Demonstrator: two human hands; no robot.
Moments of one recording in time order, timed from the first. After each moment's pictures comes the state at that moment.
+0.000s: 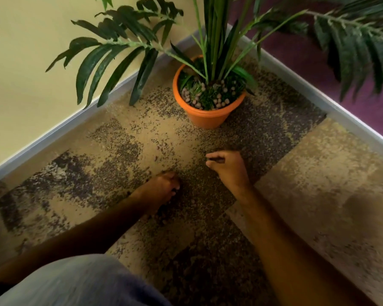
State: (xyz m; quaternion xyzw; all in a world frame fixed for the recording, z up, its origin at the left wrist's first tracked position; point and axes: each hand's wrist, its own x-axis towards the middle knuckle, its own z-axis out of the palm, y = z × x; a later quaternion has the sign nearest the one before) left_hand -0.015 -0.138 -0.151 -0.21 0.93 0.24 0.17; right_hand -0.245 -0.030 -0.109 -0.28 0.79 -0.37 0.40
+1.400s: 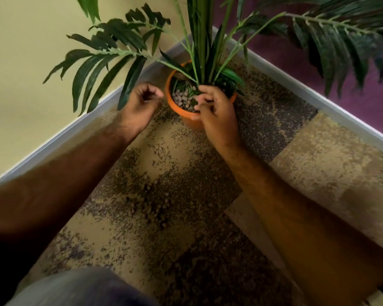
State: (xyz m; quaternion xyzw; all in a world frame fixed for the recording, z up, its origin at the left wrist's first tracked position) left_hand -0.113 -0.261 -0.026 -0.41 0.76 0.46 -0.23; right_hand -0.264 -0.103 -0.025 -0.32 0.64 -0.63 0.29
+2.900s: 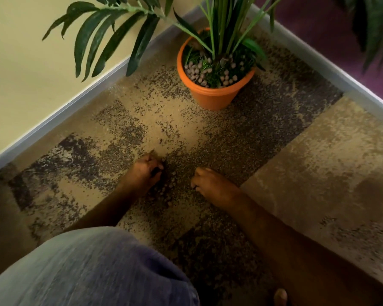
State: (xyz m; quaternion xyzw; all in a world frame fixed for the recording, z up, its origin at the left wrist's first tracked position) left_hand 0.041 -0.140 -0.146 -0.35 0.90 0.25 0.02; right_hand -0.184 0.009 -0.148 -0.70 0.62 -0.05 0.35
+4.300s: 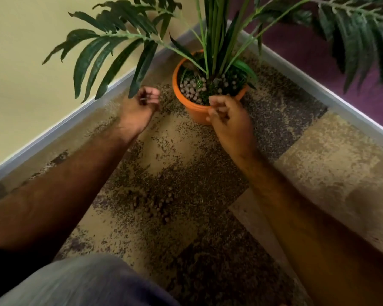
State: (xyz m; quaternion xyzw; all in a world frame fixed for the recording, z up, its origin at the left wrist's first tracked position) left_hand -0.094 -0.246 -0.031 -0.50 0.65 0.53 -0.23; right_hand -0.265 -0.079 -0.042 -0.39 0.72 -0.53 0.23
